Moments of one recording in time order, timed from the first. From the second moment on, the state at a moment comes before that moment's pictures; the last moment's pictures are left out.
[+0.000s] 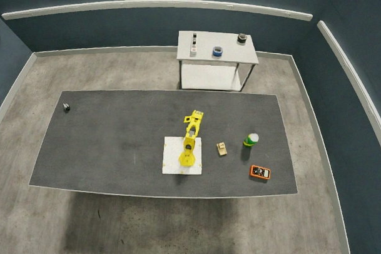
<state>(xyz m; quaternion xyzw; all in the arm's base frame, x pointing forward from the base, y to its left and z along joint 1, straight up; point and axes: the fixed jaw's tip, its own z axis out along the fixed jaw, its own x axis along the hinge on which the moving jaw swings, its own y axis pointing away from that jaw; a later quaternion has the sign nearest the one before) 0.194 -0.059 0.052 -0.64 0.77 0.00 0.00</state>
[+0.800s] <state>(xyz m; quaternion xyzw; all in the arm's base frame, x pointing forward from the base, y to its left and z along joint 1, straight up) 0.194 -0.059 0.048 -0.64 0.77 0.00 0.00</state>
